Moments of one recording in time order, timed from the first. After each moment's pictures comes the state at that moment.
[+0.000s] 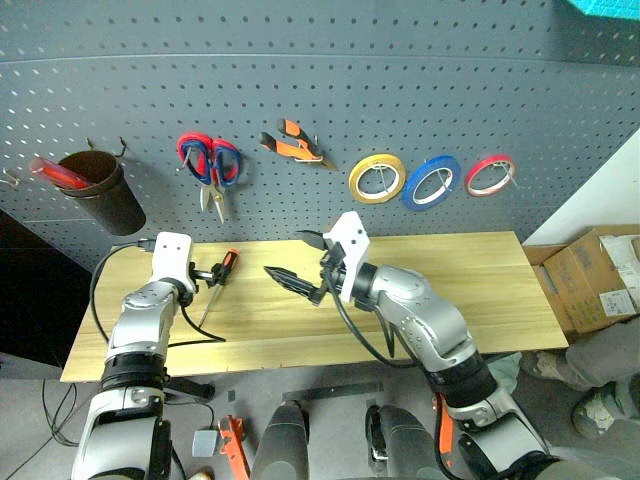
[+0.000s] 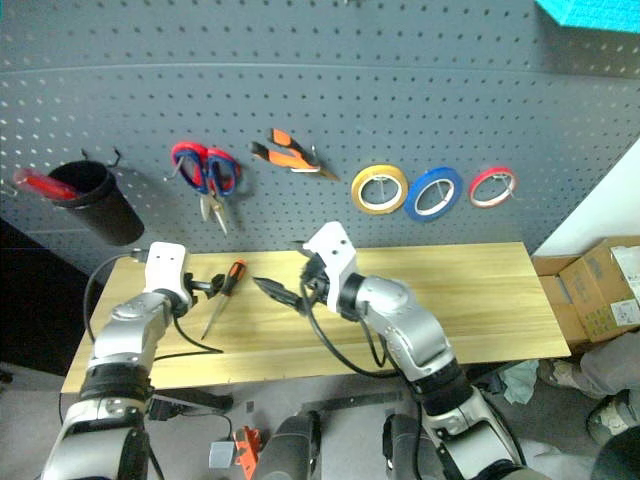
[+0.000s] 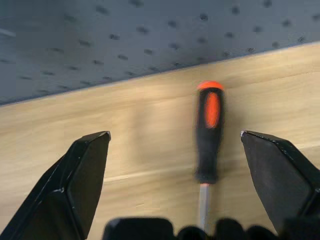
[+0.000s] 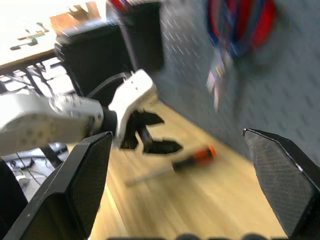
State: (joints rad) left arm -0.50 0.50 0.18 0.57 -0.07 0.37 -0.33; right arm -0.49 -0.06 0.33 -0.11 0.28 0.49 0.56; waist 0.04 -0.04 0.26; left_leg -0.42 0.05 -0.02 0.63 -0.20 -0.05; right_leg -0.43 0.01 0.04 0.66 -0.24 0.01
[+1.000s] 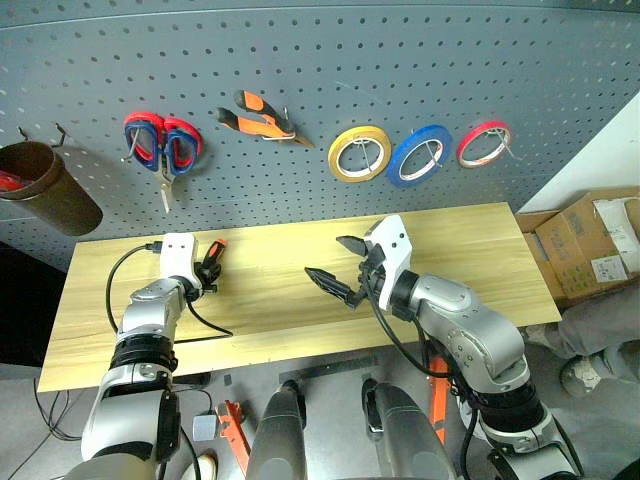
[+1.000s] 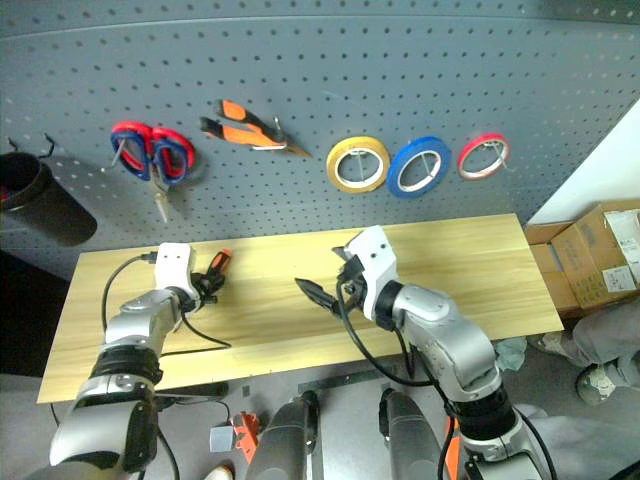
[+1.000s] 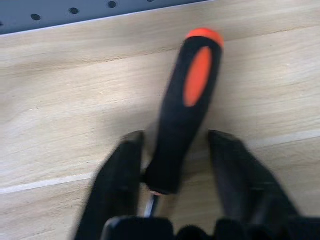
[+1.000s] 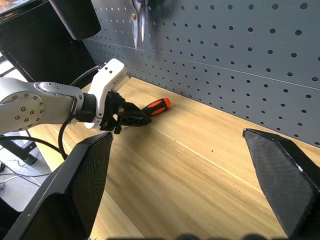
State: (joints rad) left arm -0.61 0.51 0.21 0.80 -0.10 0.34 -0.36; right arm -0.41 -0.16 0.25 -0.39 0.33 0.75 0.46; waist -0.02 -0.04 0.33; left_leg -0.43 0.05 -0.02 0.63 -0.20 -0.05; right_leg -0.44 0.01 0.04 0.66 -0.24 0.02
